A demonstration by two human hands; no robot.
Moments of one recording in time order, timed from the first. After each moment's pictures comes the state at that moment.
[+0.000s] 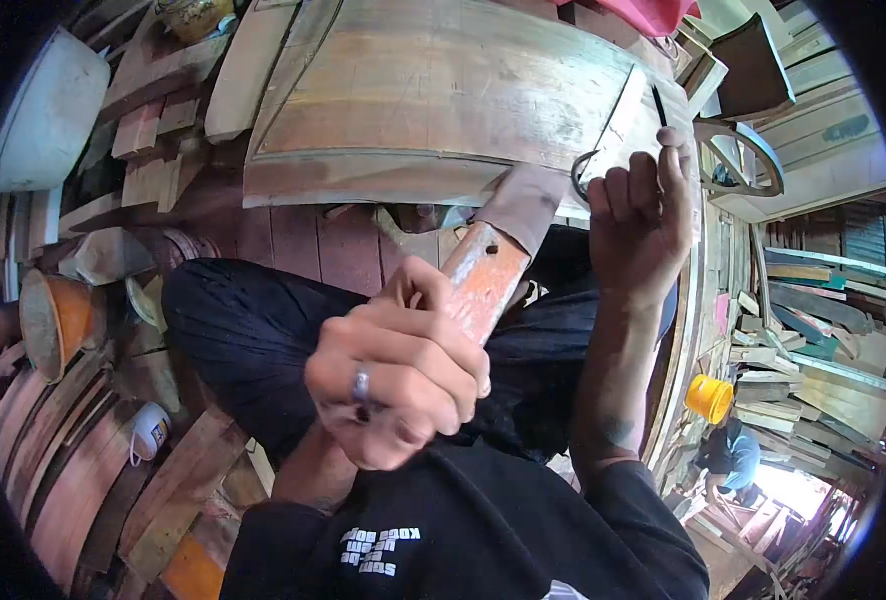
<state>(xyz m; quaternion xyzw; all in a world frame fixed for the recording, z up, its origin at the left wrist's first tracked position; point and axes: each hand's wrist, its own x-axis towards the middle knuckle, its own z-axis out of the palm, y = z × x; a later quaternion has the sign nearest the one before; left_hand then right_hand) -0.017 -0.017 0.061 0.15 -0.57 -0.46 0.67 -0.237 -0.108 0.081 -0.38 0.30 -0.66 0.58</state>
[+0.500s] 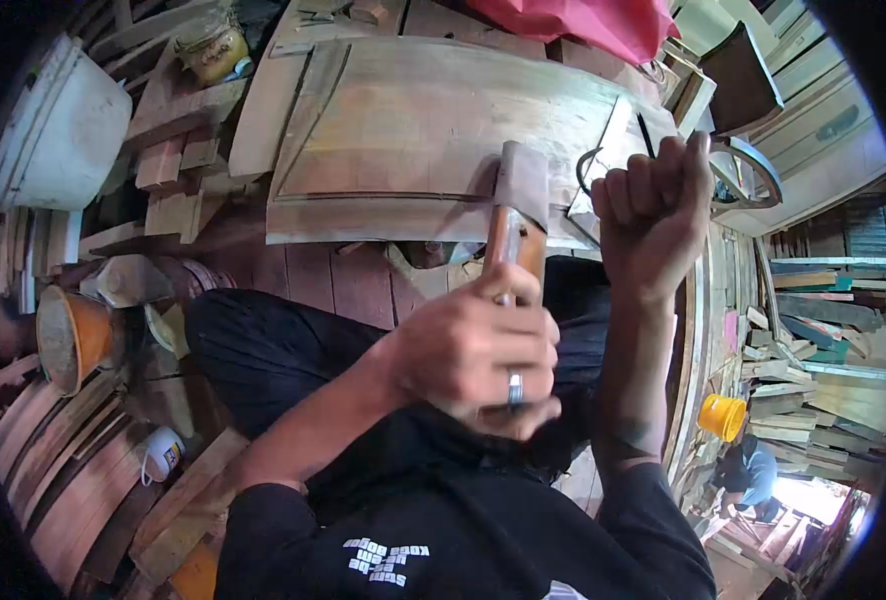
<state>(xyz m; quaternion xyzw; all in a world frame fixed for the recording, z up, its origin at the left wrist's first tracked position) -0.052 -0.058 0.064 0.08 -0.82 -0.23 0.52 -0.229 -0.129 0.119 -0.38 0.32 -0.66 0.57</state>
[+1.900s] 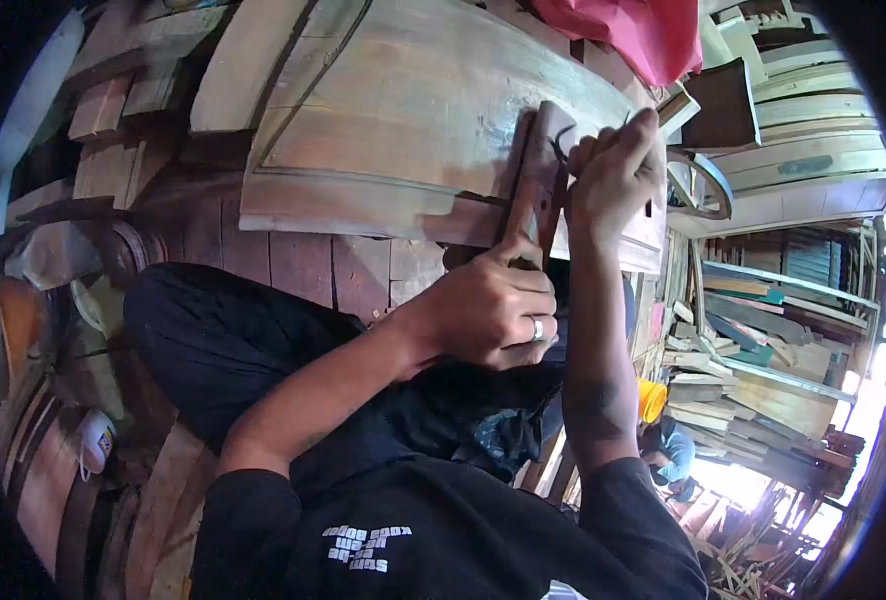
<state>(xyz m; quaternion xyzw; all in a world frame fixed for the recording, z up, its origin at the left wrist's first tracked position) -0.082 -0.089 -0.016 0.13 -0.78 -0.25 0.56 -0.190 -0.196 0.060 -0.50 0.54 -0.62 0.28</state>
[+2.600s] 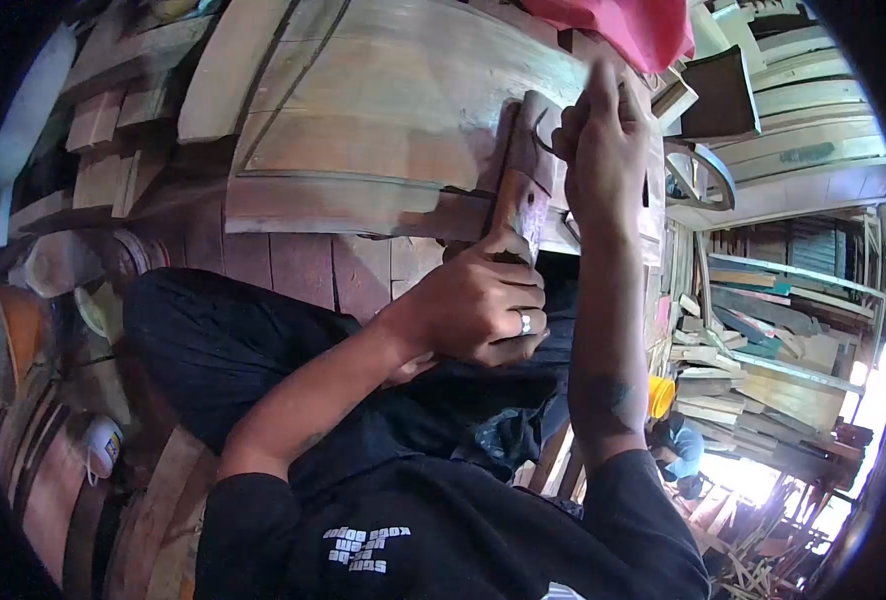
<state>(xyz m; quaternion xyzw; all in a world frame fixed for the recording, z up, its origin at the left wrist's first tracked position) -0.078 -0.087 -0.013 0.15 -0.78 -0.25 0.55 -0.185 -0.199 0.088 -0.51 0.55 -0.52 0.40</state>
